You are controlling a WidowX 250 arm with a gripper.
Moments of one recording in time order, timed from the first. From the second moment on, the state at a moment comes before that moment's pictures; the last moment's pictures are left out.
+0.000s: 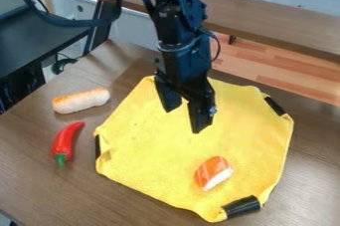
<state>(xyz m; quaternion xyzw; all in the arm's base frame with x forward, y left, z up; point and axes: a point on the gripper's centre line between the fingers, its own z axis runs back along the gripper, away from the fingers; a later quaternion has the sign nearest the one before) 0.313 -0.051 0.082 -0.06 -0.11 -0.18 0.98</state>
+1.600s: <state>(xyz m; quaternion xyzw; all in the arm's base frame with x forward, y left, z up) 0.445 0.043 0.038 0.05 -0.15 -0.21 0.97</state>
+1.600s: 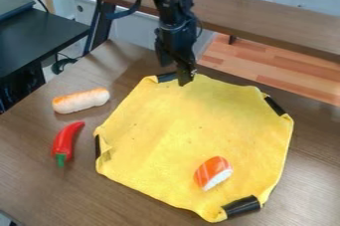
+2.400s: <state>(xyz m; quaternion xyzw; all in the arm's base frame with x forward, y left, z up) 0.493 0.084 0.028 0.10 -0.18 -0.15 0.97</state>
